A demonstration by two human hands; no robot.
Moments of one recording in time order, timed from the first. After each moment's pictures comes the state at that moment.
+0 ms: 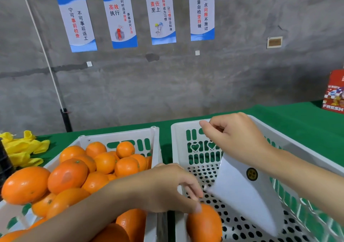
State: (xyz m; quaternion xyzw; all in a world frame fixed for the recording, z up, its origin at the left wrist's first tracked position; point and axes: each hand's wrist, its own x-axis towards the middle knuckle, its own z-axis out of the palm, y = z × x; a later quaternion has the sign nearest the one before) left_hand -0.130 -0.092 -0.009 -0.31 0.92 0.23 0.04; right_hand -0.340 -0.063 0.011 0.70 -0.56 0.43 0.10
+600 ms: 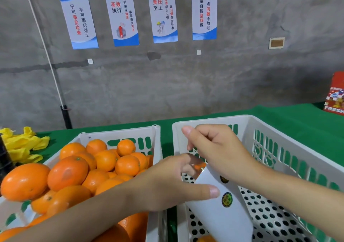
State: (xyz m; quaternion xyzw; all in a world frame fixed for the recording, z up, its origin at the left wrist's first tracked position) left_hand -0.132 -0.084 -0.015 -0.29 0.85 0.41 -0.15; right_hand -0.298 -0.060 -0.008 0.70 -0.42 0.55 -0.17
